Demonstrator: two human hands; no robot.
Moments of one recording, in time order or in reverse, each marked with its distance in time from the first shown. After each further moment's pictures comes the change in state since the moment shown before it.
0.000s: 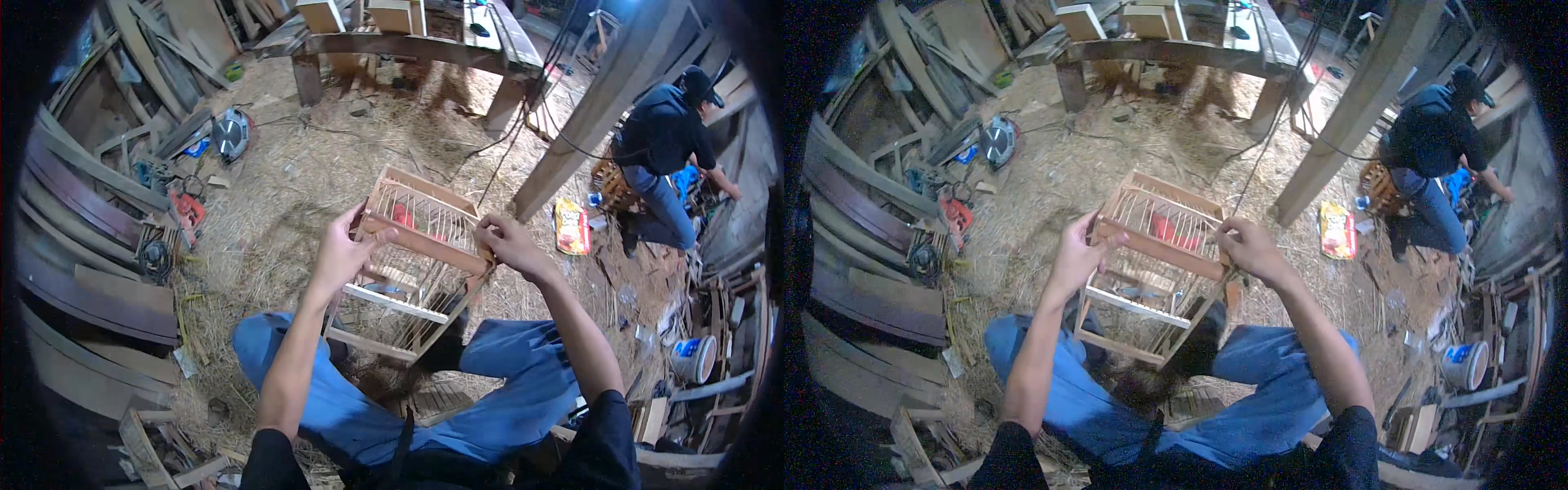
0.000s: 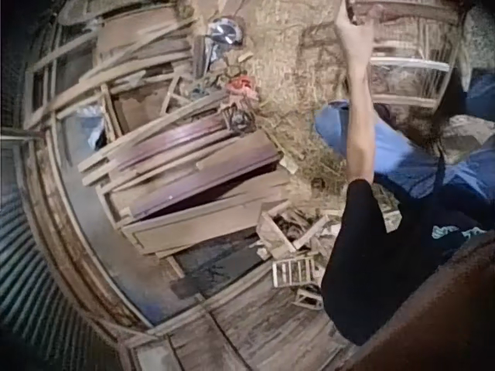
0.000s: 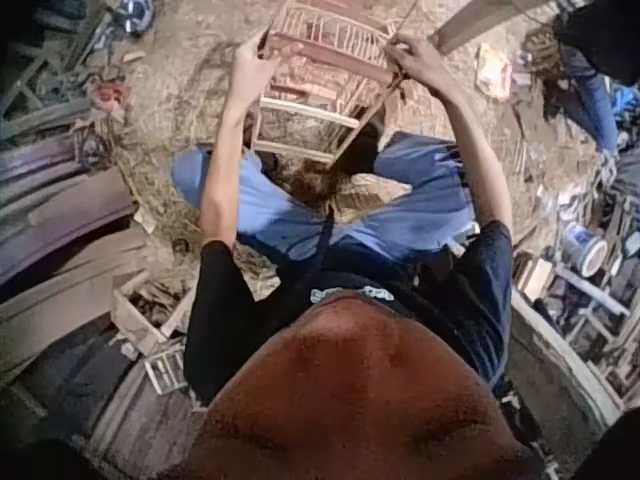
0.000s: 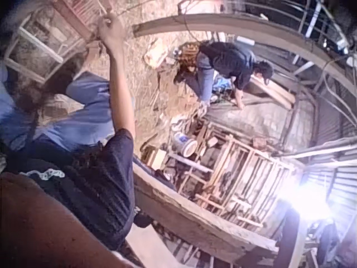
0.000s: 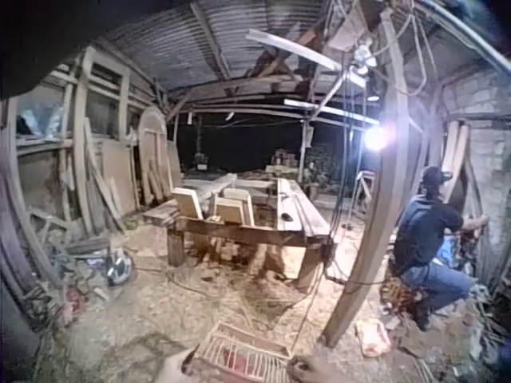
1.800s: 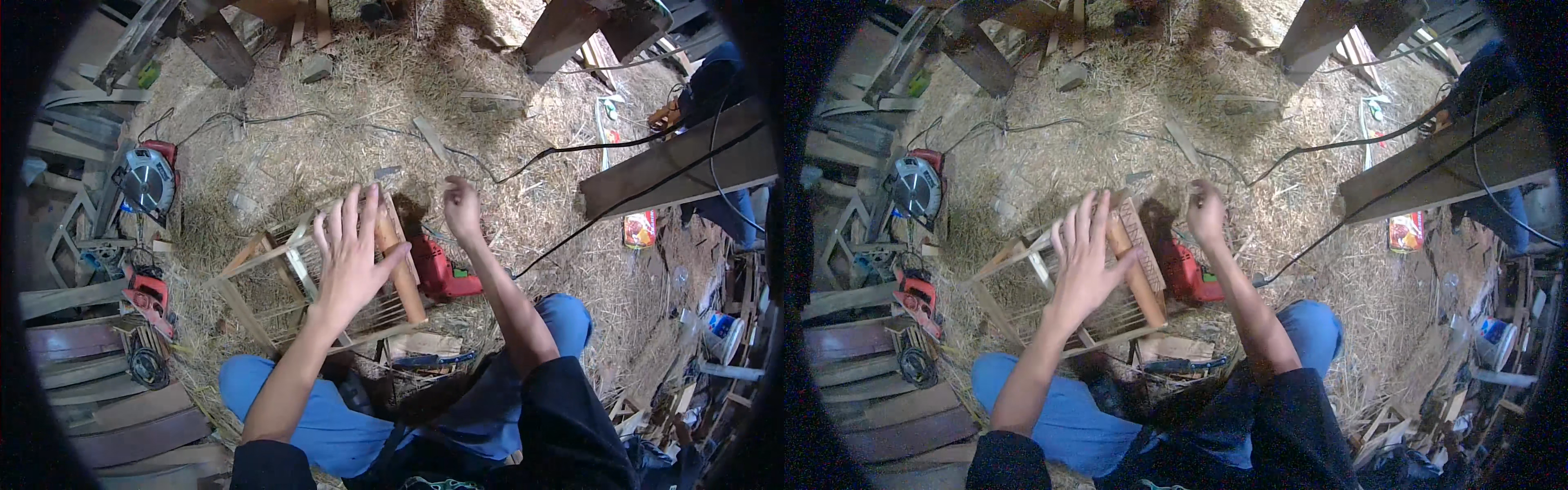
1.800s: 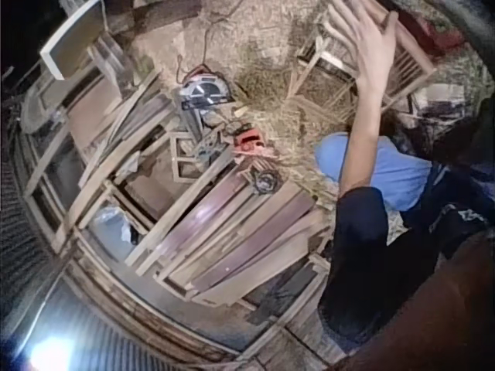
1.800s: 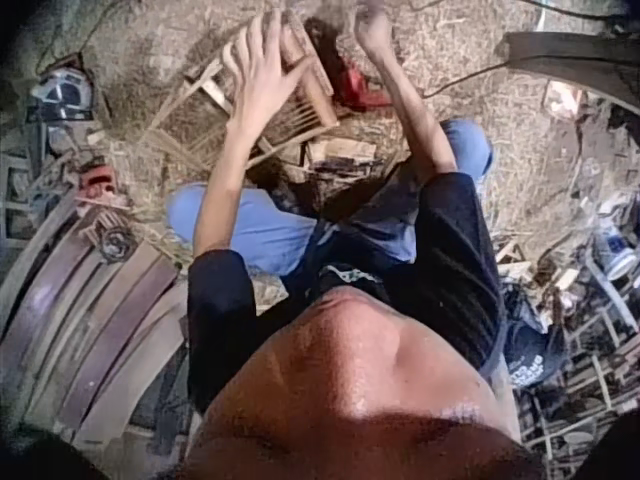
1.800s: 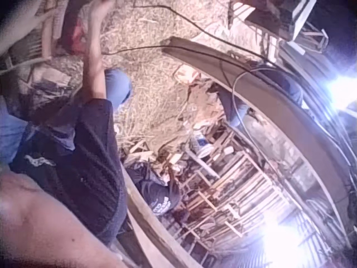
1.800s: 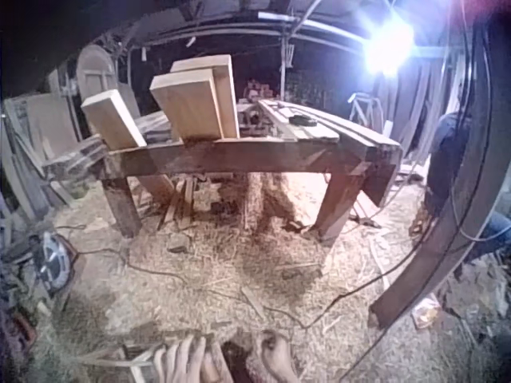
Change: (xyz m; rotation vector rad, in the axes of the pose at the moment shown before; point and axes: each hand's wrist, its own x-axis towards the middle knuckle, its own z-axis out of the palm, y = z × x) left_hand 0.329 -0.230 -0.037 1.136 -0.104 0.272; right_hand 0.442 0.251 0.211 0.178 0.590 0.155
